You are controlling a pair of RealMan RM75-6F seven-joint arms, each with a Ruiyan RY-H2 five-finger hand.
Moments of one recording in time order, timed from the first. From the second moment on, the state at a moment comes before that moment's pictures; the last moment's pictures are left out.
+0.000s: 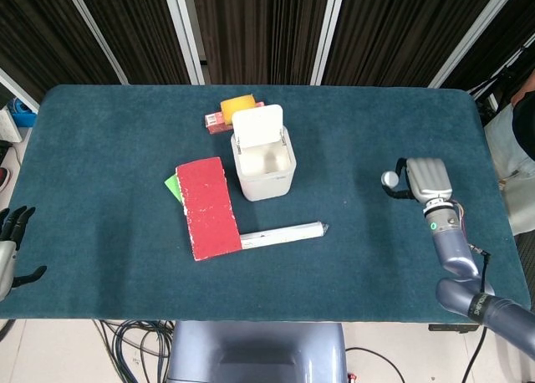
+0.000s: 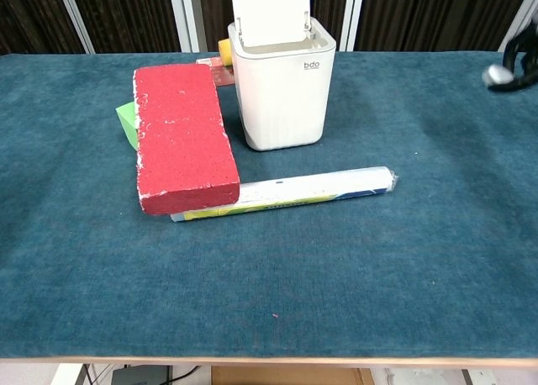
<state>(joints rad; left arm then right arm) -0.11 -1.09 -0.07 -1.64 1.37 1.41 0.17 0.69 -1.34 0.28 -1.21 -1.01 0.86 -0.19</state>
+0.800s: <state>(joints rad) -0.11 -1.08 -0.07 -1.64 1.37 1.42 0.15 1.09 -1.30 0.39 -1.40 -0.63 0.76 -0.61</state>
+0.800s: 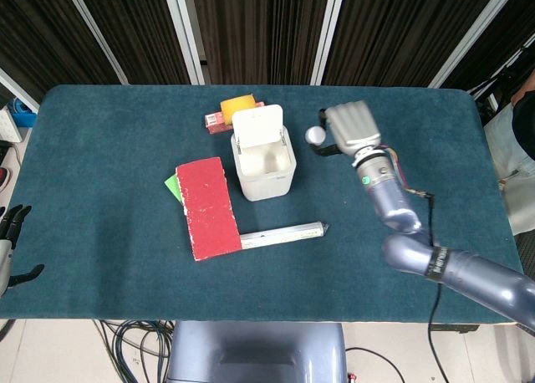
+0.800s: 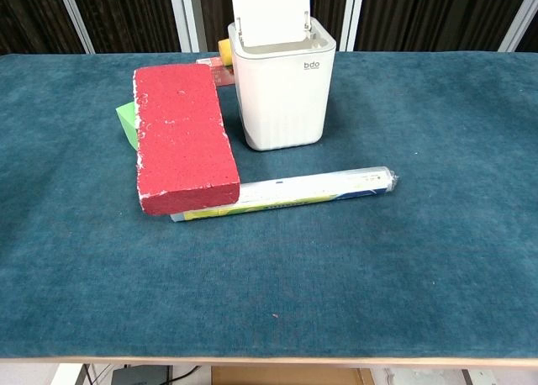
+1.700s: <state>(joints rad) -0.12 -1.07 -0.06 -1.63 1.38 1.40 0.11 1.29 -1.47 0.28 -1.28 -0.37 0.78 -0.77</state>
